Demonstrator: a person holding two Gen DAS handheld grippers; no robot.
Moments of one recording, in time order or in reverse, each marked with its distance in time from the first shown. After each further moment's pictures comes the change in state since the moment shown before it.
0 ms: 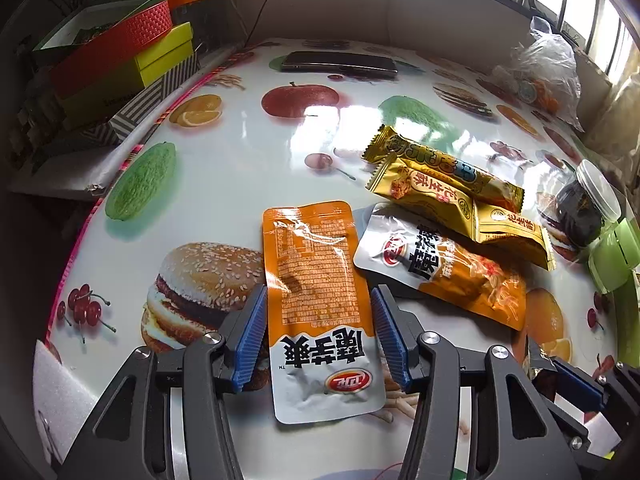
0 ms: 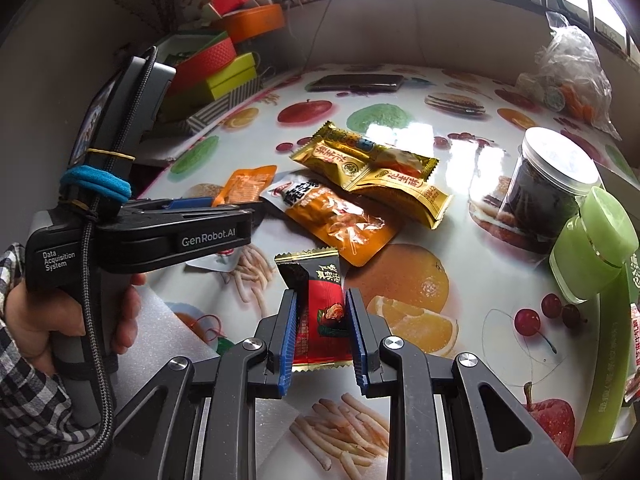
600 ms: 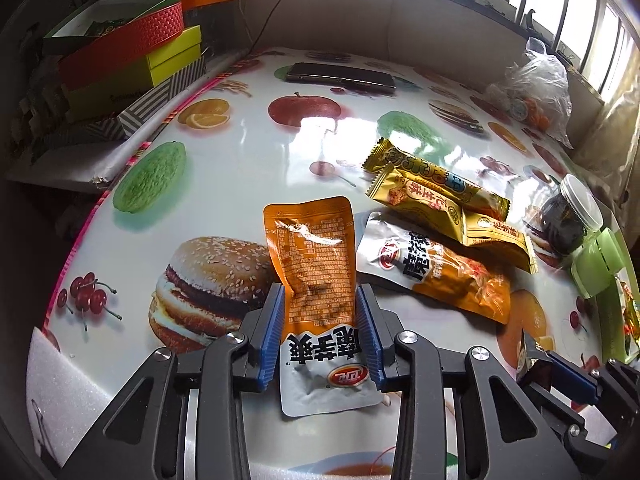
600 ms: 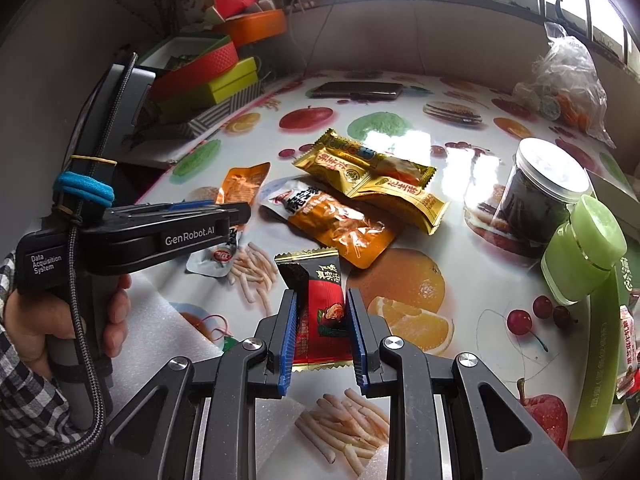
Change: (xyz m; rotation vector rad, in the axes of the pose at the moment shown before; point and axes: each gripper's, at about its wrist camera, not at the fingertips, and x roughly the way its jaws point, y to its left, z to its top) left arm -0.015 0.010 -0.007 -0.036 -0.040 -0.043; right arm -0.009 0.007 0.000 -0.015 -0.022 -0.025
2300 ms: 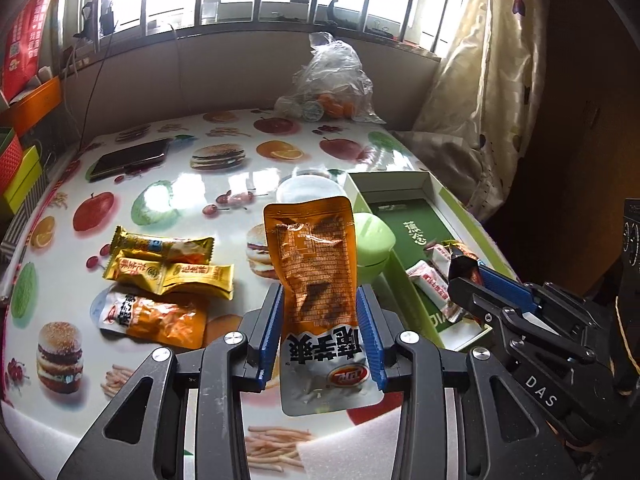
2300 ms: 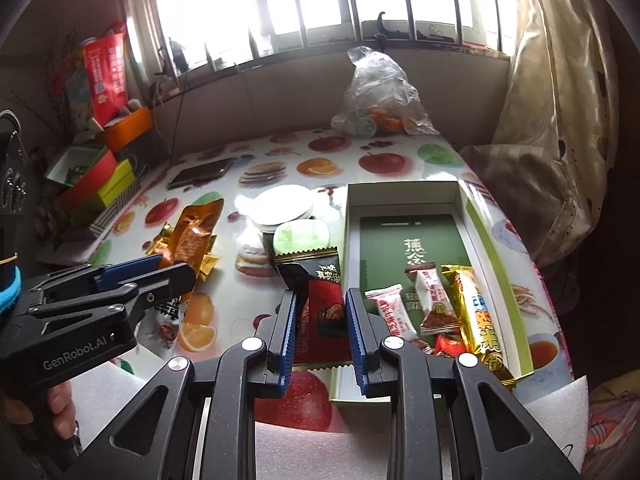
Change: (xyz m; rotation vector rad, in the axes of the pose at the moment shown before) left arm -0.082 -0.192 -0.005 0.327 -0.084 -0.360; right arm -0.135 -0.134 -0.031 0.288 -0.192 -0.320
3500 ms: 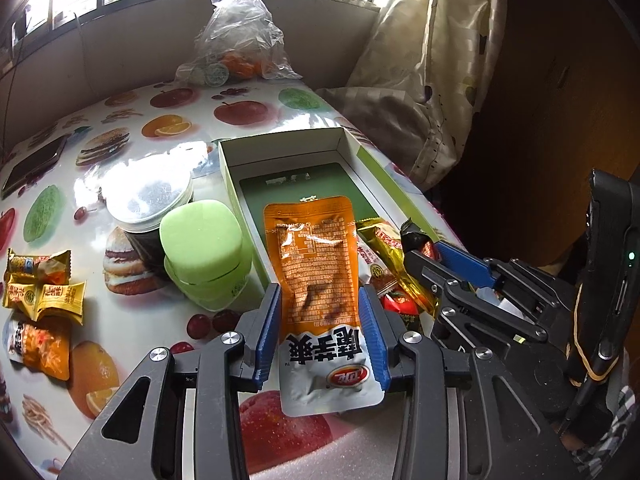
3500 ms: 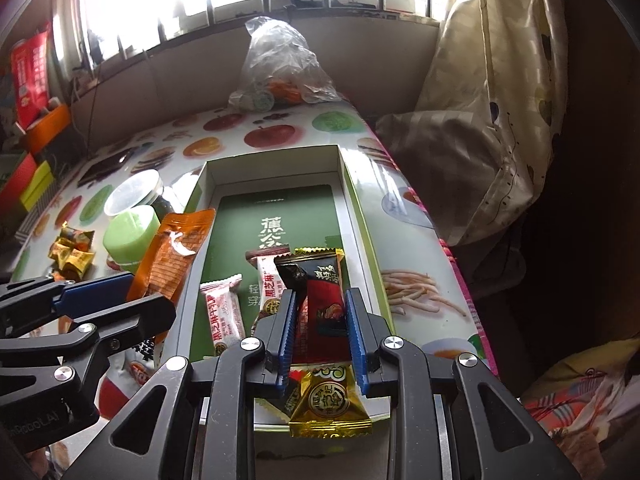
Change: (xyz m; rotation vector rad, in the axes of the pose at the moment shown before) left arm 0.070 -0.086 0.011 0.089 0.134 -0.158; right arm 0.032 -0.092 -0.004 0.059 0.073 -0.211
